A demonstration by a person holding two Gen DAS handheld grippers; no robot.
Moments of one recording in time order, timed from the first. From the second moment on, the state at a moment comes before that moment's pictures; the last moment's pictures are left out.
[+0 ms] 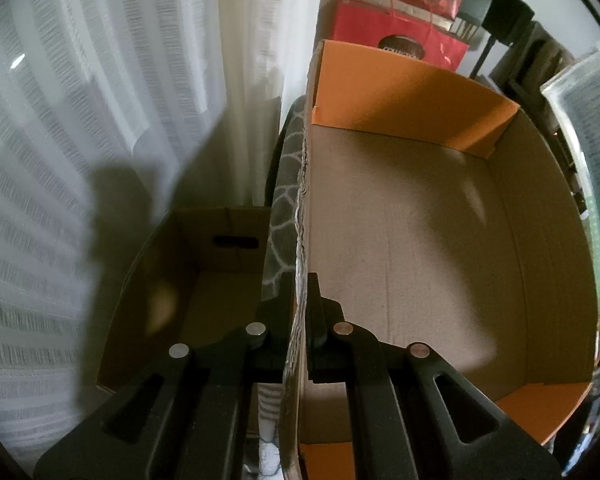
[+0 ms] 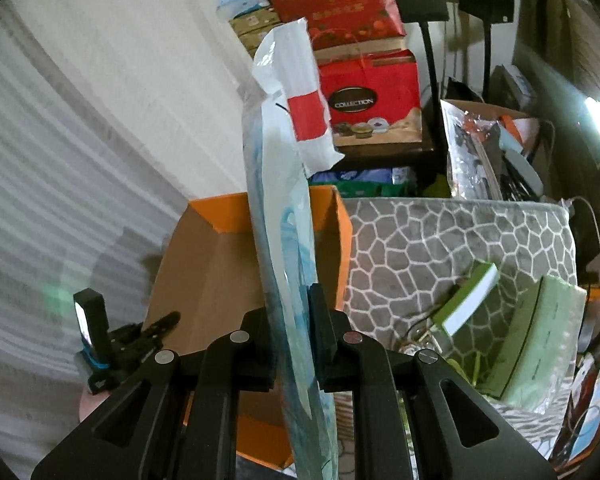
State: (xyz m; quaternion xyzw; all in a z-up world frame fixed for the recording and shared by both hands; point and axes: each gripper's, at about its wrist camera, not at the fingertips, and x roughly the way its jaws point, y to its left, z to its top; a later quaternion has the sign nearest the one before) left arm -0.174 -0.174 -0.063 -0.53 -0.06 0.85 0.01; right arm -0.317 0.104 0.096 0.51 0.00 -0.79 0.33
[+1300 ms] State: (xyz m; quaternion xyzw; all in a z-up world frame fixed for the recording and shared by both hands) left arm -0.175 -0.173 -0.062 -0.53 -0.06 0.85 0.01; right arm -0.315 0.022 0.016 0.57 0.08 -0.78 0.23
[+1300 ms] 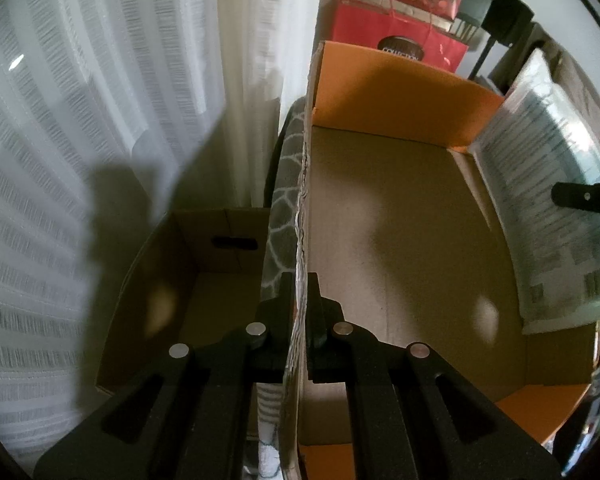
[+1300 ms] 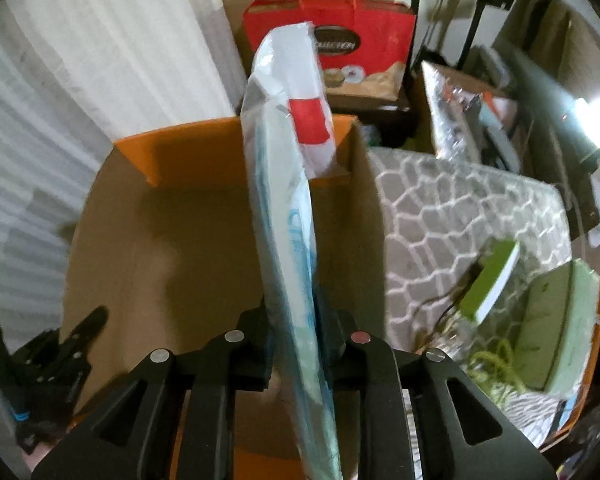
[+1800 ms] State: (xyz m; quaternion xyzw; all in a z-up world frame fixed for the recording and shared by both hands) left arm -0.178 -0.174 -0.063 -0.53 -0.06 0.84 0.01; right arm -0.291 0.031 0.053 0.56 0.03 -0.76 0.32
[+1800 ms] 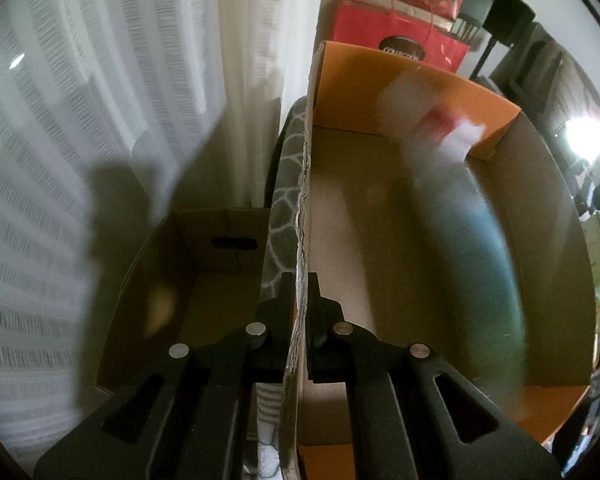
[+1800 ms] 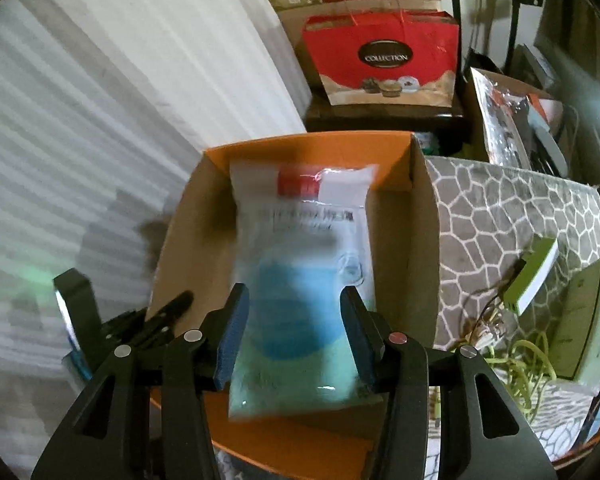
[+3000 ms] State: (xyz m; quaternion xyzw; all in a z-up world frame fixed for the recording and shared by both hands) left arm -0.177 -0.175 -0.060 -0.53 -0.05 0.84 0.00; right arm -0.337 0.267 0.055 0.51 0.01 -0.84 0.17
